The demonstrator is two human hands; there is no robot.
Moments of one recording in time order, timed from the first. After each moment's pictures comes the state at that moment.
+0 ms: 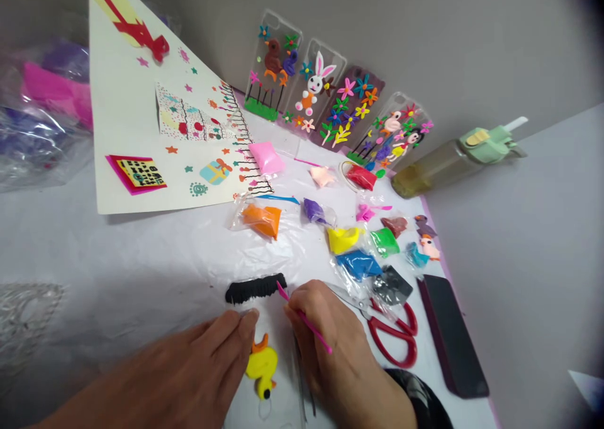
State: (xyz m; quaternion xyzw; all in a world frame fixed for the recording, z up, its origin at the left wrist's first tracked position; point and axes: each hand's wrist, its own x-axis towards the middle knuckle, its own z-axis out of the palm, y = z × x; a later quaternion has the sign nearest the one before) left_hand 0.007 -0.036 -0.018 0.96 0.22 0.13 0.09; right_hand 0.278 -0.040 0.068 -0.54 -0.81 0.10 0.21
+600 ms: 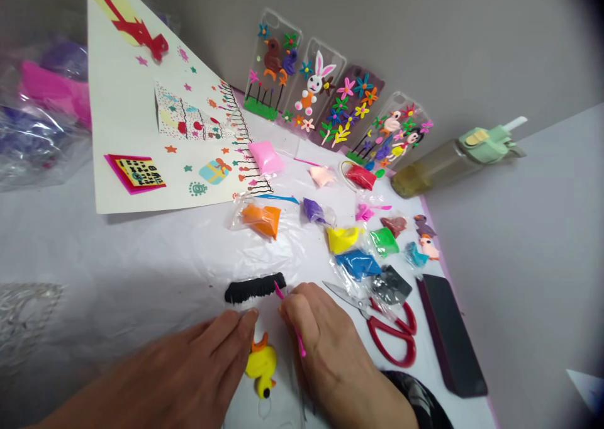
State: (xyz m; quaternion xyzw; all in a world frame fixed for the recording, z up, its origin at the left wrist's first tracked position) left_hand 0.013 -0.036 -0.013 0.96 0.24 0.16 0.08; right_hand 0.271 -0.035 0.079 -0.52 -0.84 0.04 0.14
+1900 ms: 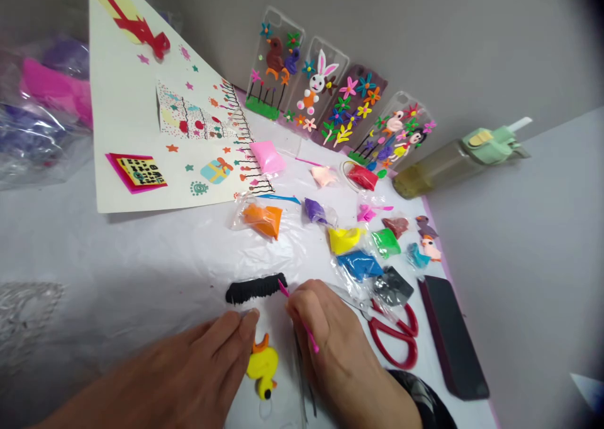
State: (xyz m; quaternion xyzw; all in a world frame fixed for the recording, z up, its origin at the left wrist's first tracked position) left_hand 0.024 -0.032 -0.003 0.96 0.23 0.12 0.07; right_hand 0.278 -0.038 0.075 -0.53 -0.83 0.06 0.15
